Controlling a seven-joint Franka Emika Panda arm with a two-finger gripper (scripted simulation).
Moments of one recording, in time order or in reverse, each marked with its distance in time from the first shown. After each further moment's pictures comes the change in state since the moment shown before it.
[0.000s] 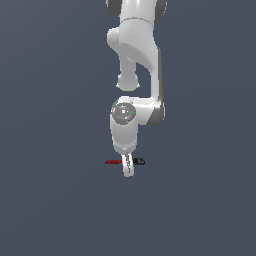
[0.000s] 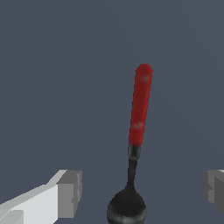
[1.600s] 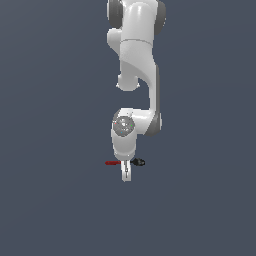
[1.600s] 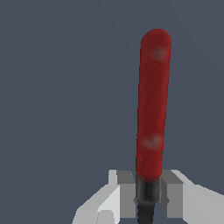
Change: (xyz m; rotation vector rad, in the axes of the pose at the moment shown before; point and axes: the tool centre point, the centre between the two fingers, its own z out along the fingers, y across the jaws) arm 0.003 -0.001 0.054 0.001 0.003 0.059
